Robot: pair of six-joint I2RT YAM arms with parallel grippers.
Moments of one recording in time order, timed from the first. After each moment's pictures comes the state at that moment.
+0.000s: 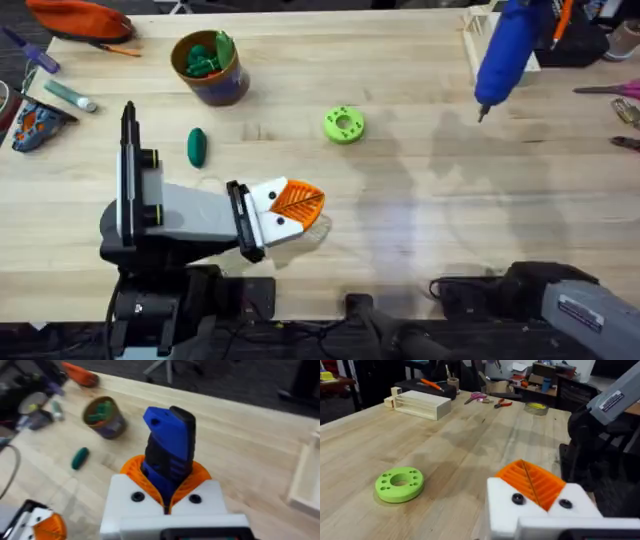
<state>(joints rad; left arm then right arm) 0.02 0.01 0.01 -0.14 1.25 0.02 -0.10 1.07 1.29 -0.73 -0.69 -0.08</state>
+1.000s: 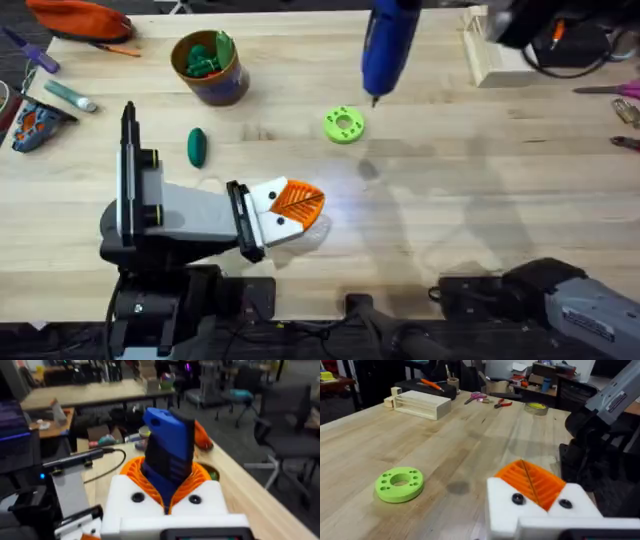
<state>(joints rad) 0.02 0.01 0.01 -0.14 1.25 0.02 0.30 1.06 0.99 0.20 -0.95 0.09</state>
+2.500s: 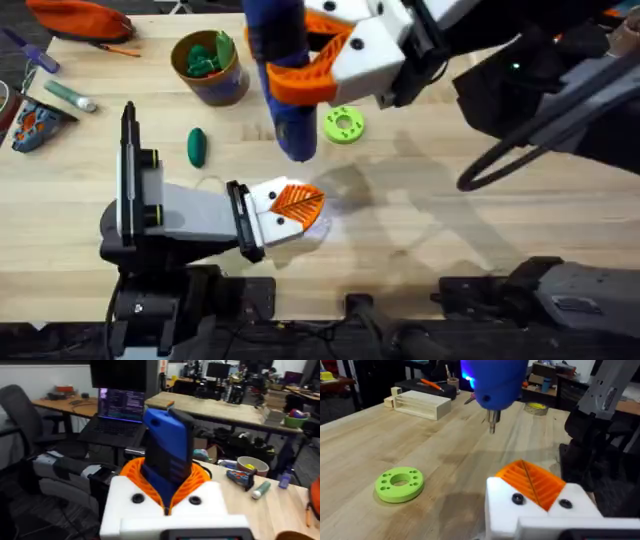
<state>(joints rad) 0.02 0.01 0.01 -0.14 1.25 0.02 0.57 1.43 0.95 0.97 -1.30 0.34</state>
